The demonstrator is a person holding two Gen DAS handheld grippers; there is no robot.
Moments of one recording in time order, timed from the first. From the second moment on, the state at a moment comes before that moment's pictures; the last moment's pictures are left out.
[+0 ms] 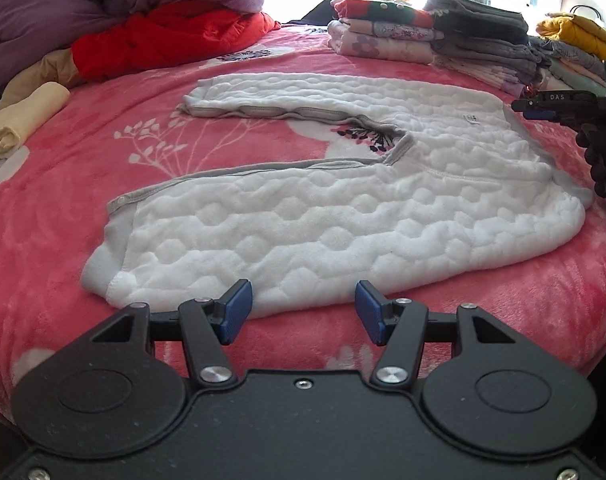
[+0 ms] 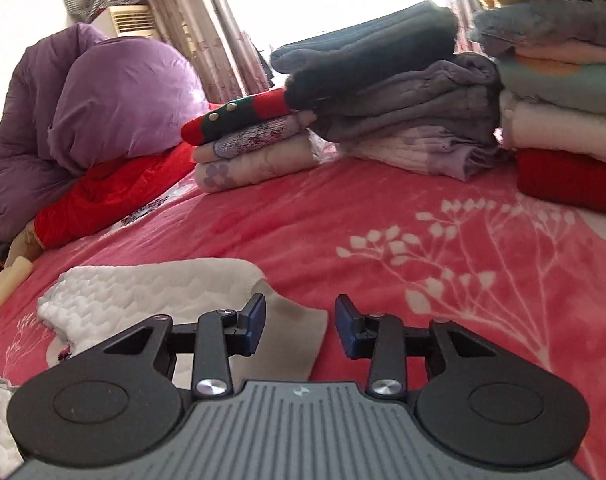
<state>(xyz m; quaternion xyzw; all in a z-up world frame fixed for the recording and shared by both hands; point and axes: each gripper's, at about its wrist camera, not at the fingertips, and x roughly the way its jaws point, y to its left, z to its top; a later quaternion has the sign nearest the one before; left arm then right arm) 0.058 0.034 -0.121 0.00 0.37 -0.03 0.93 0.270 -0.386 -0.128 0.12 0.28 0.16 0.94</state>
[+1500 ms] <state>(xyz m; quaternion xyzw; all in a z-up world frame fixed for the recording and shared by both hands) 0.070 0.037 -0.130 -0.02 0.39 -0.05 0.92 0.269 -0.438 -0.146 0.27 0.29 0.14 0.91</state>
